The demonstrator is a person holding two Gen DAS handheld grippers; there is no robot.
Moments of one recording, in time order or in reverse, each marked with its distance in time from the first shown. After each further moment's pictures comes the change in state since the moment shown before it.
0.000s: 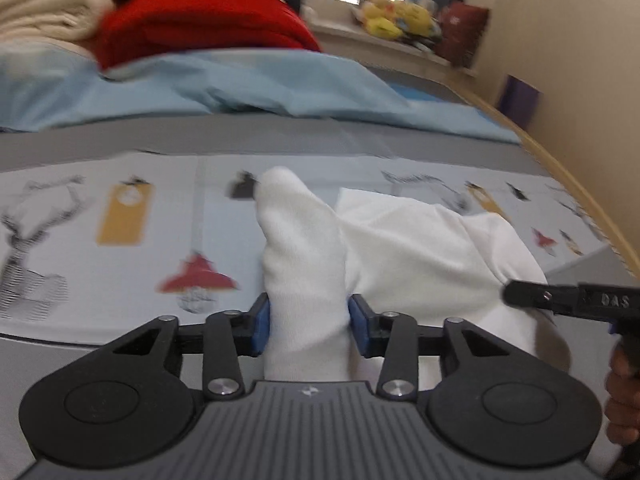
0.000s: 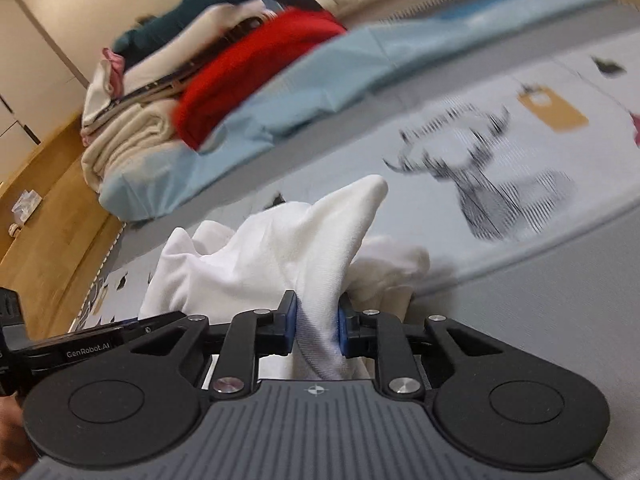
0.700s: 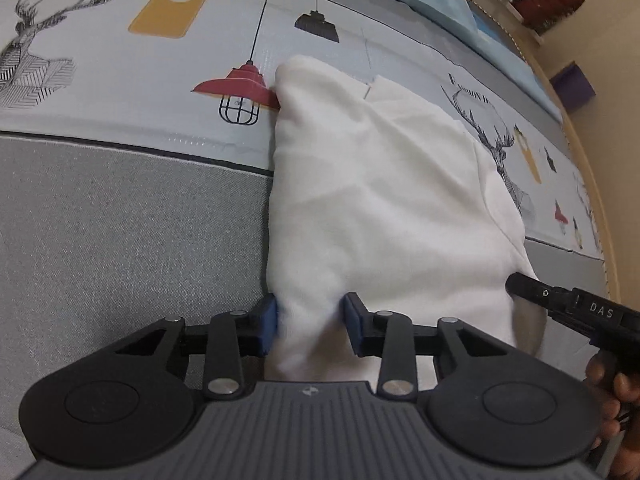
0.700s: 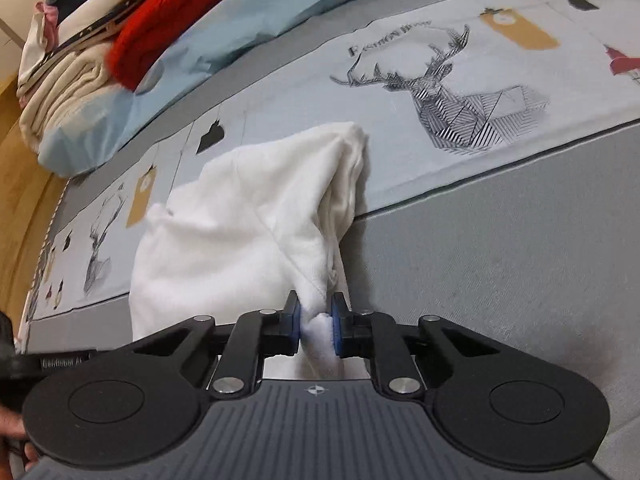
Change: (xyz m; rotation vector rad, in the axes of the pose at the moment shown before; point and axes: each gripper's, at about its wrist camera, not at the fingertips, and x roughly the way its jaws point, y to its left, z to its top) left arm 0.042 0.055 -0.052 -0.309 0.403 -0.103; right arm 0.033 -0.019 -0.017 0.090 0.230 -0.127
